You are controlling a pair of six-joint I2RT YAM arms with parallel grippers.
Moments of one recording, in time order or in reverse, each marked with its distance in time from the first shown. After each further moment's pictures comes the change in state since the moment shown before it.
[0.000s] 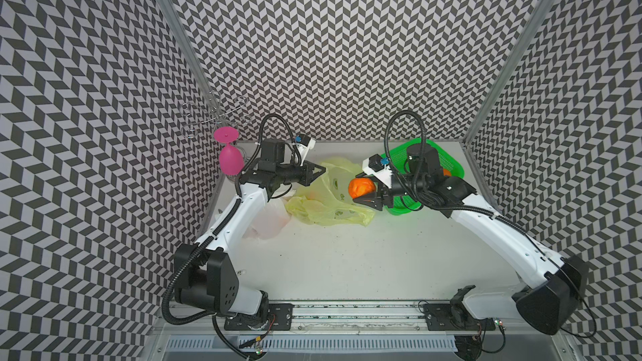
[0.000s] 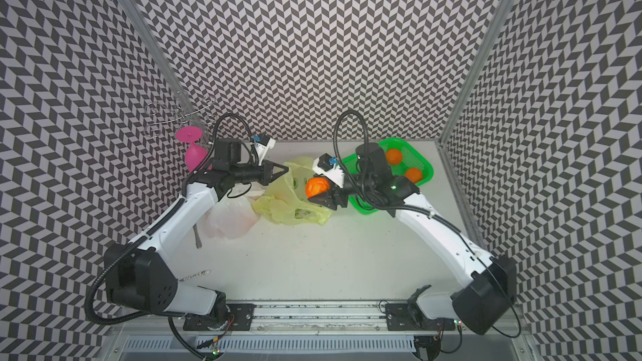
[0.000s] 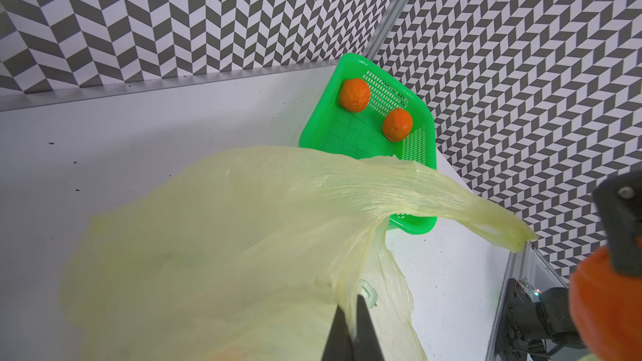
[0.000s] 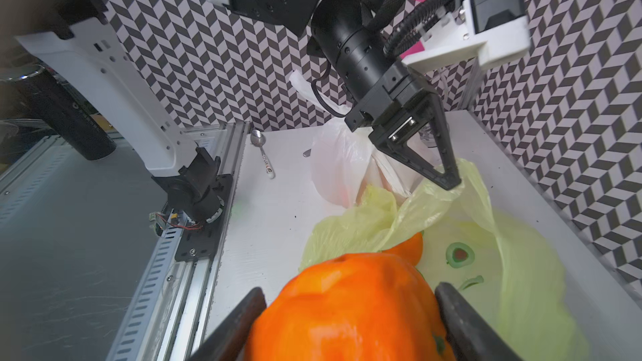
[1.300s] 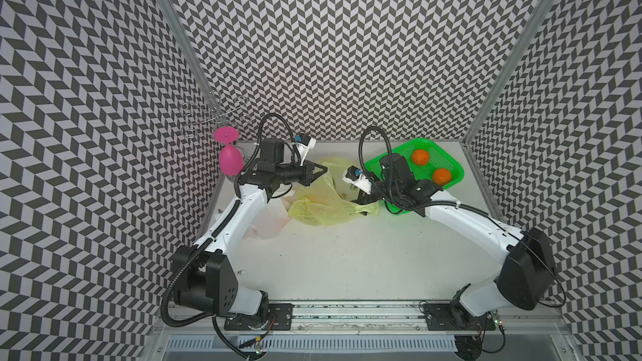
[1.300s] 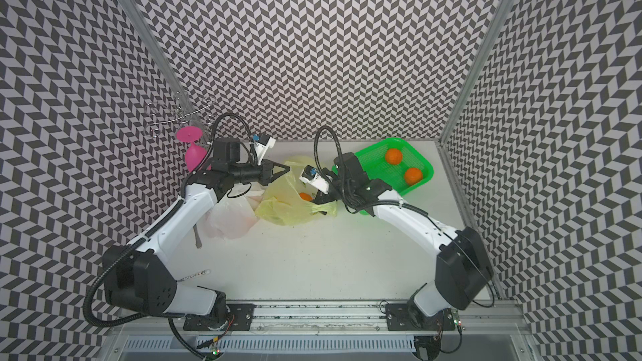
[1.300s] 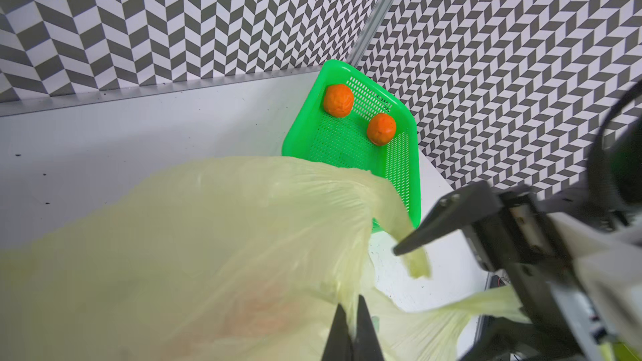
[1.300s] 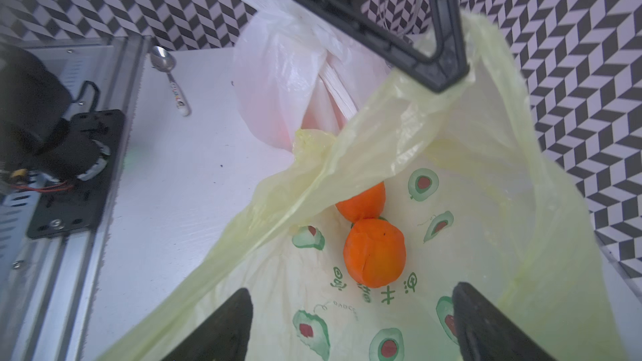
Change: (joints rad) left arm 0.000 -0.012 -0.006 0.023 0.025 -0.012; right arm 0.054 0.079 -0.067 0.058 0.249 -0.112
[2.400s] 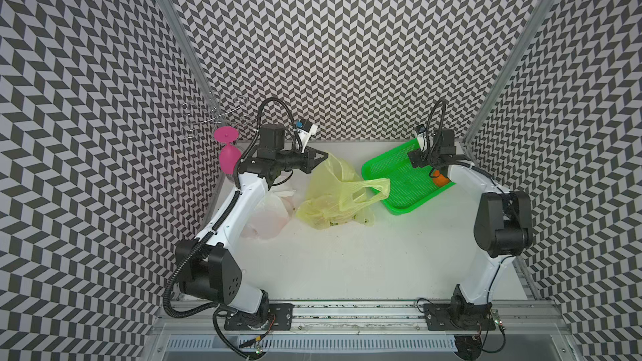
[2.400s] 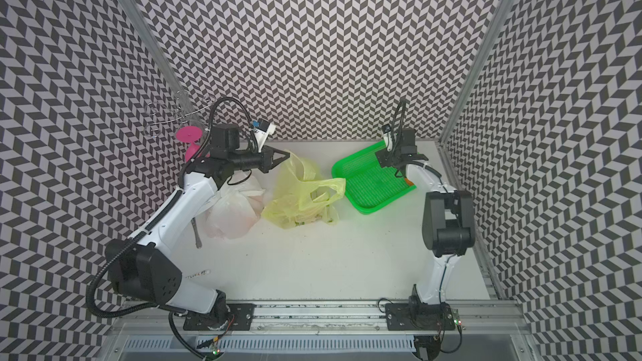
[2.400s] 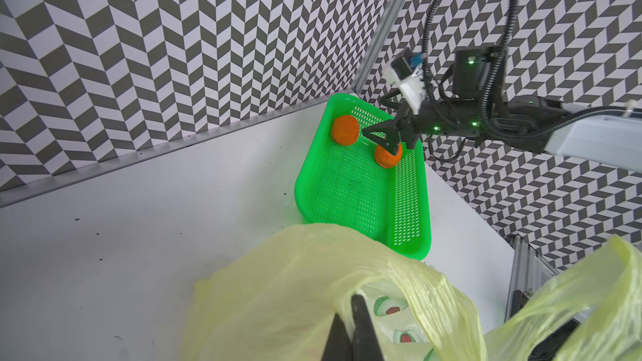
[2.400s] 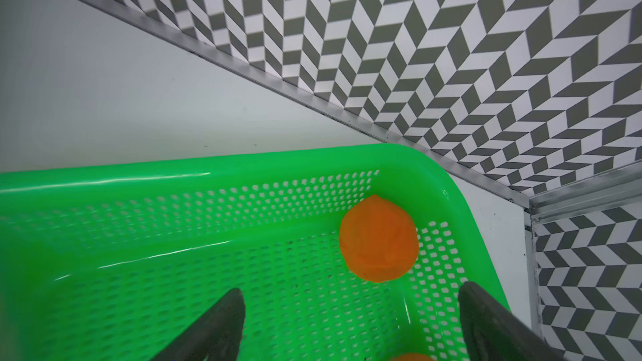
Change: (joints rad) left arm -0.016 0.069 0.187 -0.060 -0.023 0.050; right arm -0.586 0.472 0.266 0.168 0.518 0.090
